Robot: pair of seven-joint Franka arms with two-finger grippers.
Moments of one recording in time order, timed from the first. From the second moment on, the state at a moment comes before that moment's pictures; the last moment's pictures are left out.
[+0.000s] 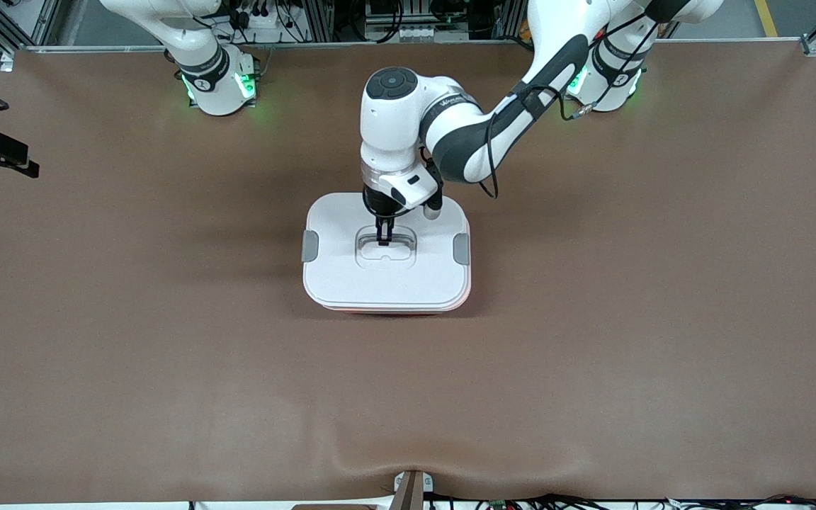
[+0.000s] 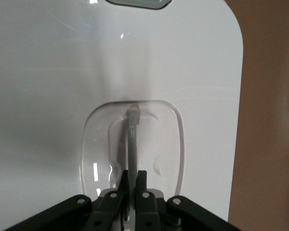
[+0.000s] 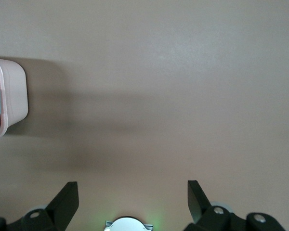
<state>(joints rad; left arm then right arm) -0.55 0.63 -0.45 -1.46 0.52 2.26 -2.72 -0.03 0.05 -0.08 -1.44 0.03 1.37 -0.18</state>
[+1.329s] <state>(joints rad) -0.54 0.66 -0.44 -1.45 0.52 2.26 -2.72 -0.04 0.05 -0.08 -1.45 0.03 1.37 -0.19</state>
